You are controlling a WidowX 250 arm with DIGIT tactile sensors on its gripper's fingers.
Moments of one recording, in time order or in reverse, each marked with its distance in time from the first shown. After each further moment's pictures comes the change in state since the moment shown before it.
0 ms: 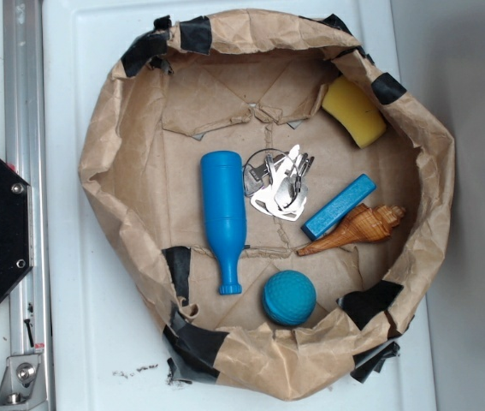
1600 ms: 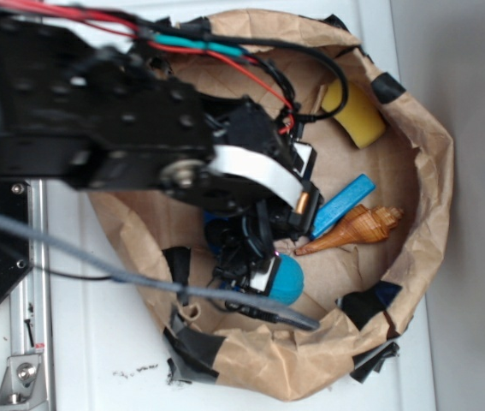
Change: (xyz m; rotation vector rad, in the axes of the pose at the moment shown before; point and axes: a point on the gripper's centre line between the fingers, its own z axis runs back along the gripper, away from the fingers) arm 0.135 0.018 -0.197 -0.089 -0.254 -0.364
